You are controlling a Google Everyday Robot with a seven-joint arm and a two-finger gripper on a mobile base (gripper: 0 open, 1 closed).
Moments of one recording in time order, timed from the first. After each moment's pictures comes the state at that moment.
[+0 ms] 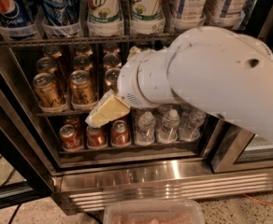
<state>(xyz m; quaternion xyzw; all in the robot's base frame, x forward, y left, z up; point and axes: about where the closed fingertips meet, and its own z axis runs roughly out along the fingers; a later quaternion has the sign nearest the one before) 0.488 0.042 0.939 -0.51 0.72 0.07 0.46</state>
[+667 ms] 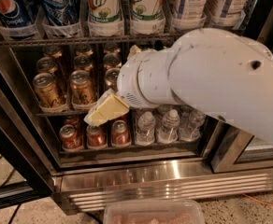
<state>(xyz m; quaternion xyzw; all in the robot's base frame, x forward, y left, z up) 0.487 0.049 0.943 -0.50 0.72 0.07 0.47</state>
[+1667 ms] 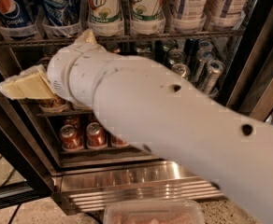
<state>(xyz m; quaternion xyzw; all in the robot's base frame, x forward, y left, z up) 0.479 0.160 1.011 -0.36 0.68 0.19 0.60</state>
